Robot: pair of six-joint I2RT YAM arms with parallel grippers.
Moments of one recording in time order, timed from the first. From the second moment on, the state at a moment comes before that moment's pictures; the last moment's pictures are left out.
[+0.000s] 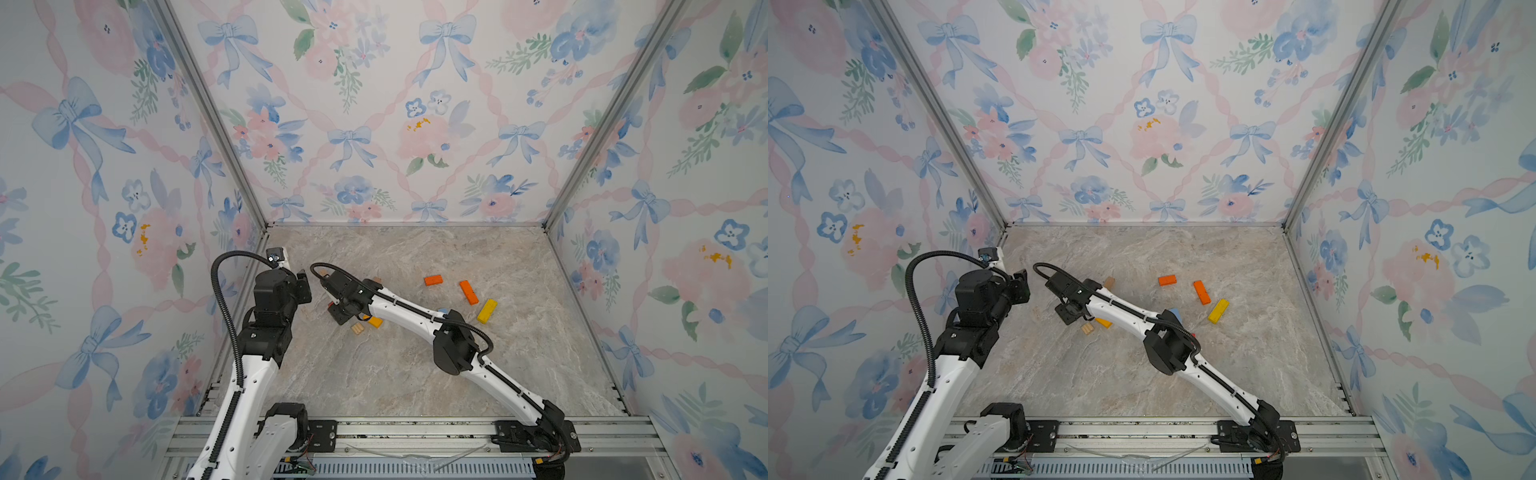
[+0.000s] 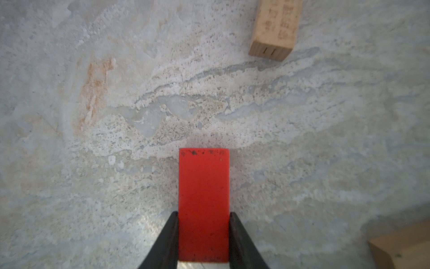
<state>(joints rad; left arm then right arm) -0.04 0.85 0.79 -0.31 -0.16 -0.13 1.03 2.75 2.63 -0.89 0.09 0.19</state>
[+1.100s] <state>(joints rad) -0.04 0.87 0.79 -0.31 -0.16 -0.13 0.99 2.80 2.67 -0.75 0.20 0.30</state>
